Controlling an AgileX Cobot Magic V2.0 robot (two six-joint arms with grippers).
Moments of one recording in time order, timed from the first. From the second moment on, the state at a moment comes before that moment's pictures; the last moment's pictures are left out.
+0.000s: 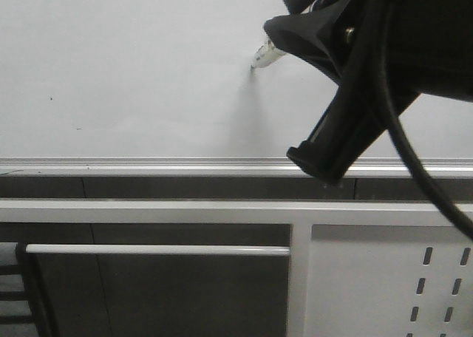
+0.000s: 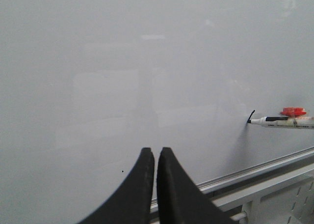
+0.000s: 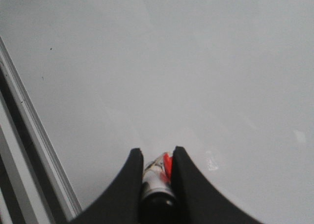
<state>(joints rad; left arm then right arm) -0.47 0.39 -0.31 -0.27 0.03 0.26 0.91 1.30 -0.34 0.51 -0.99 -1.16</state>
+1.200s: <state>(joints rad) -0.47 0.39 -0.31 -0.27 0.03 0.26 0.92 1.30 -0.34 0.55 -1.00 -1.14</state>
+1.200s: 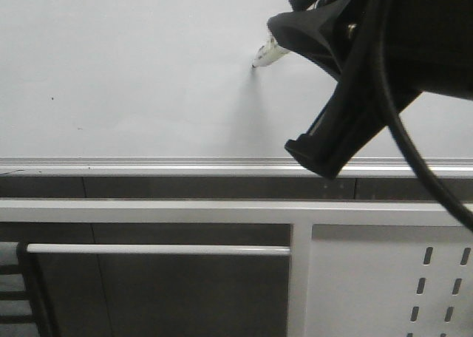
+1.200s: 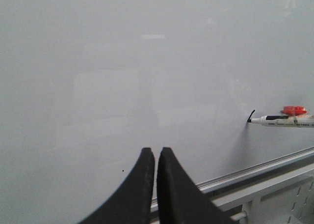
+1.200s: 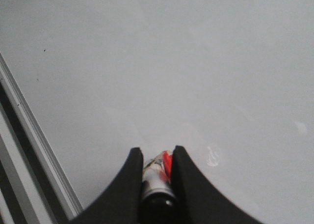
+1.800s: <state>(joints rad) -0.47 0.39 -0.31 -0.27 0.03 0.26 0.92 1.39 -0.34 0.59 -0.97 -1.13</state>
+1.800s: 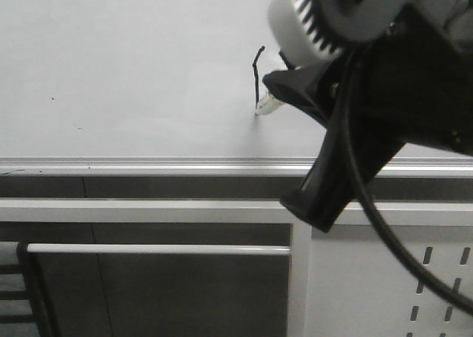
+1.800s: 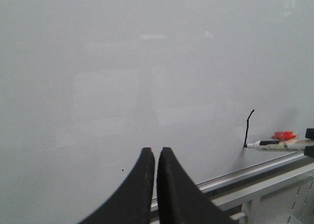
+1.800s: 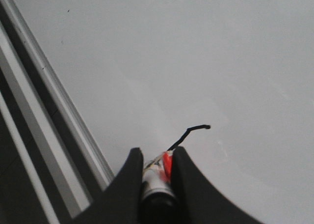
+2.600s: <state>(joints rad) -0.47 0.39 -0.31 -0.27 0.03 0.26 1.10 1.25 -0.35 0.71 -0.99 -1.20</state>
